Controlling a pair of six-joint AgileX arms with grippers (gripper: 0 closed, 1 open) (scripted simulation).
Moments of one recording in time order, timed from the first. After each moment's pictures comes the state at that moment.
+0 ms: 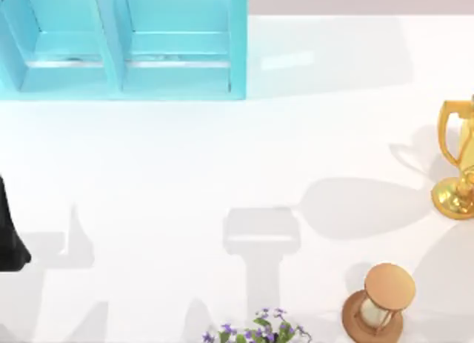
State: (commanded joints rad) left arm 0.00 0.00 0.00 0.00 0.00 0.00; right arm -0.55 1.97 1.42 -0.71 -0.70 -1.41
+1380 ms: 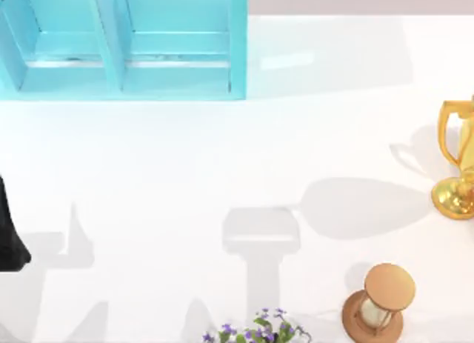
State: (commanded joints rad) left arm 0.00 0.00 0.00 0.00 0.00 0.00; right arm -1.01 2.10 1.29 -1.38 -1.19 -2.18
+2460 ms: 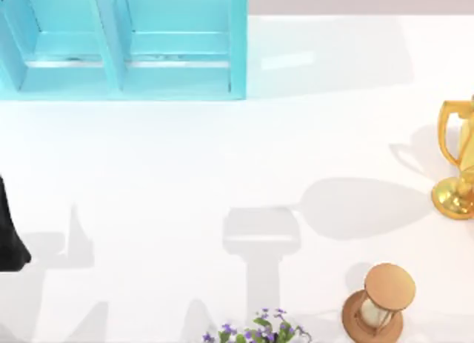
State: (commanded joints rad) left arm 0.00 0.00 0.00 0.00 0.00 0.00; right arm -0.88 2.04 1.14 -0.90 -1.26 -1.83
